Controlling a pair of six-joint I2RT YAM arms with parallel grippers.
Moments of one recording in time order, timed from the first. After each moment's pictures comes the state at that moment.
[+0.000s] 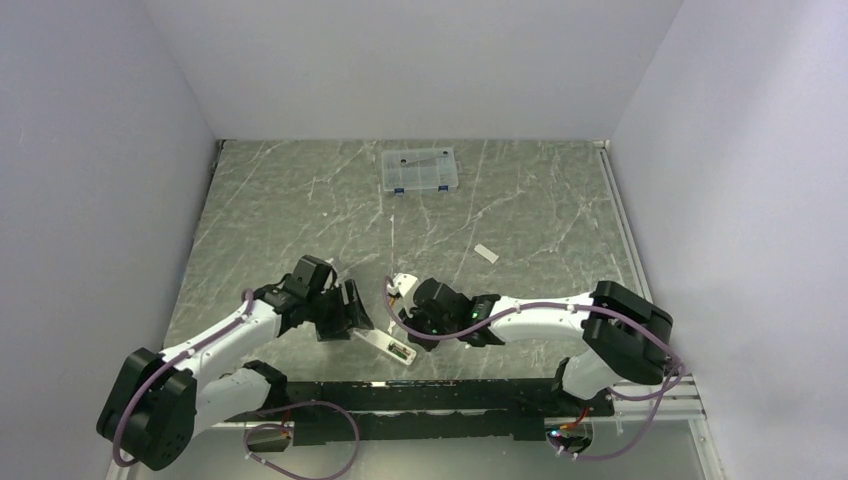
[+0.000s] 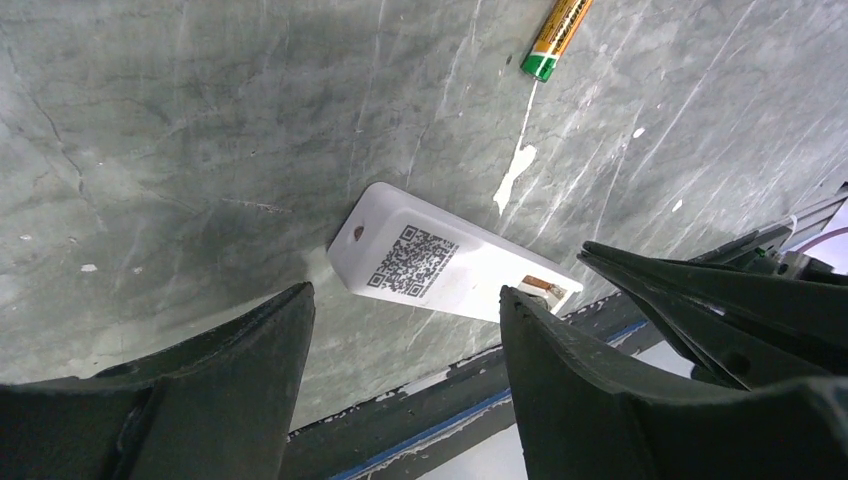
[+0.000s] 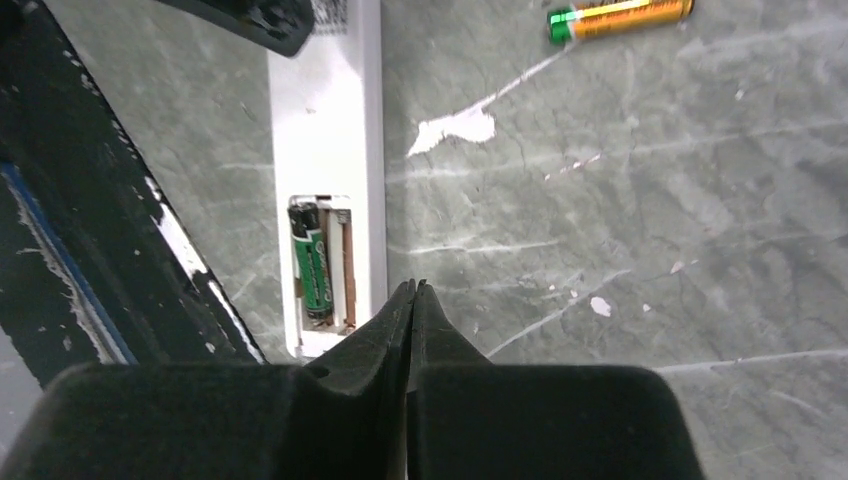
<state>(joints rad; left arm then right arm) -0.49 1.06 0.46 -0.45 0.30 -0.78 1.13 1.49 0.69 0.00 -0.09 0.23</state>
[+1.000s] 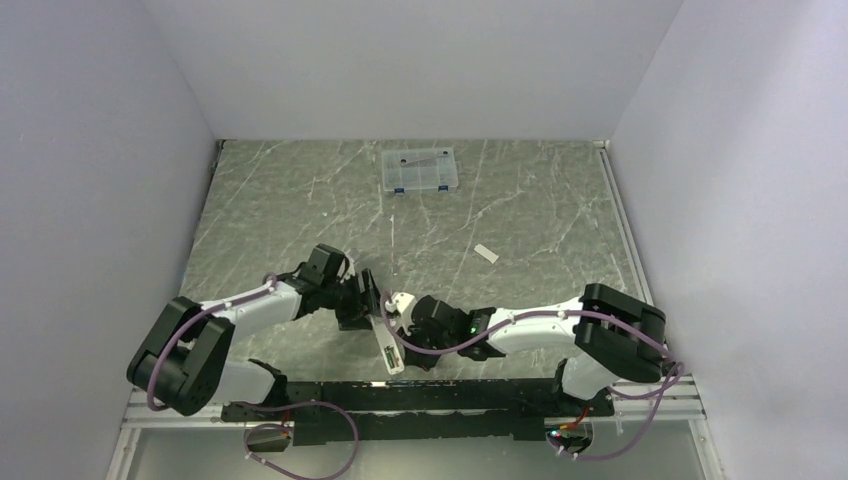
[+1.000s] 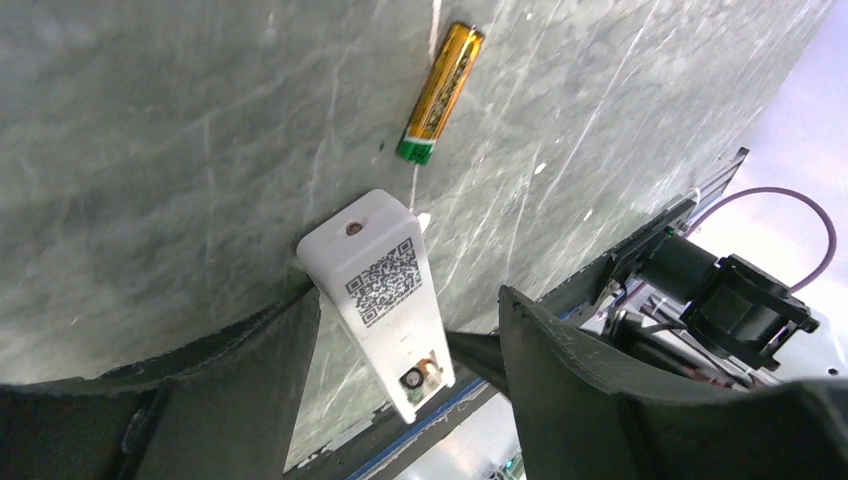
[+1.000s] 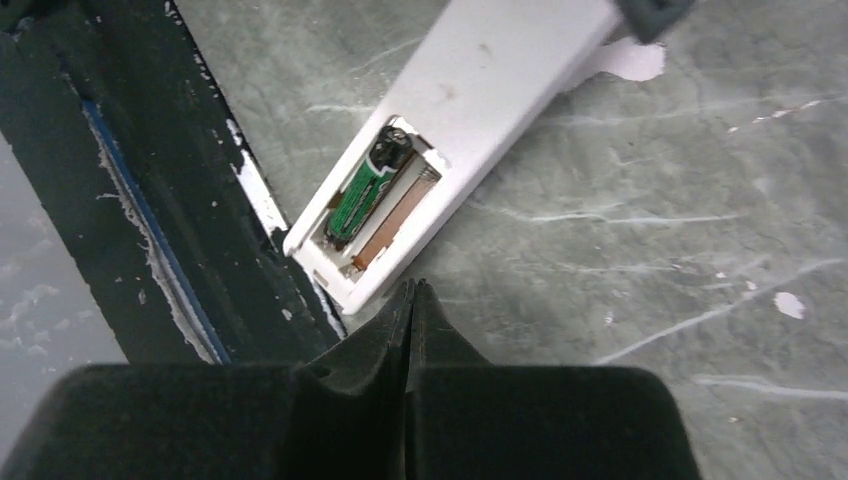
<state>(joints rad) -0.49 1.31 0.49 -0.18 0.47 -0.83 1.20 1.52 0.62 0.08 -0.16 0.33</state>
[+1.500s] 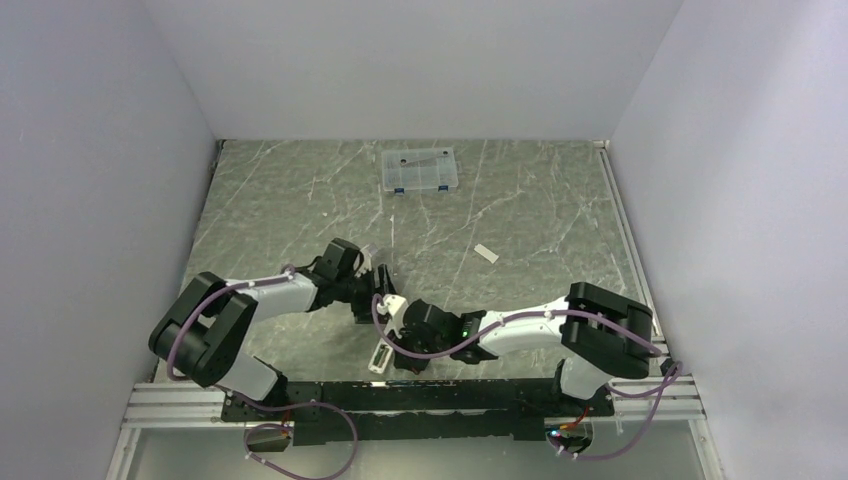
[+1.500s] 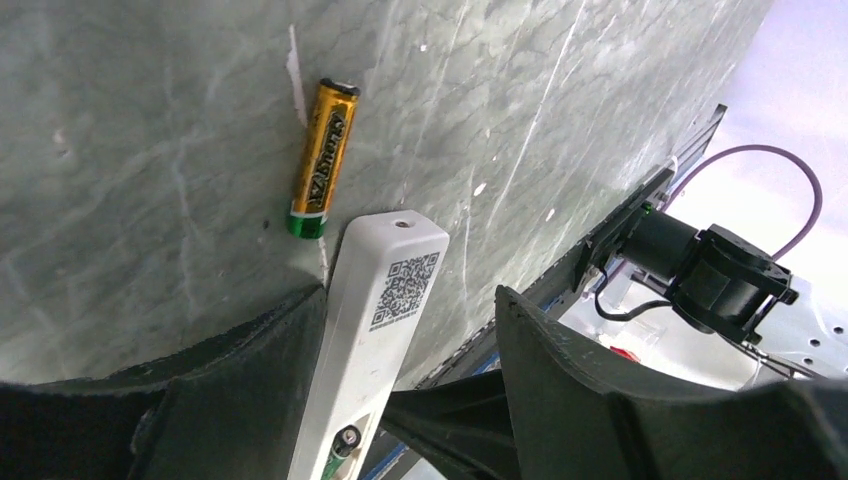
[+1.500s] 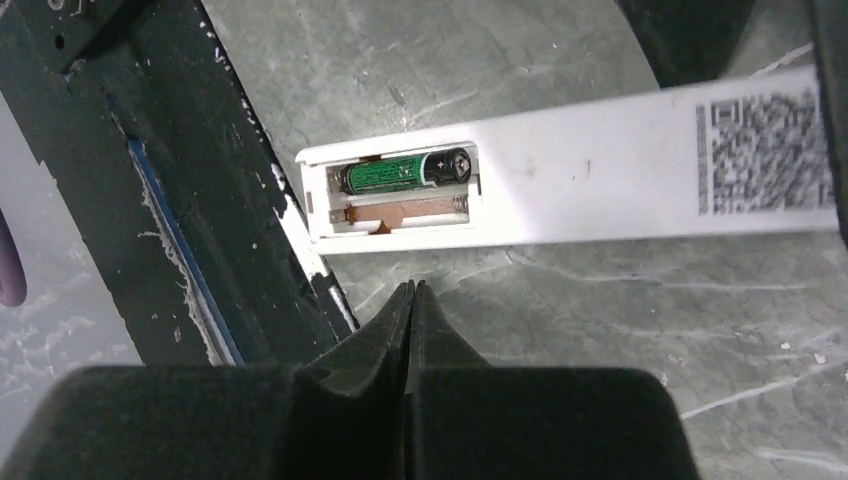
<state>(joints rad) -0.54 1.47 0.56 -0.03 0.54 -0.84 1.25 1.58 0.65 0.16 -0.17 0.38</state>
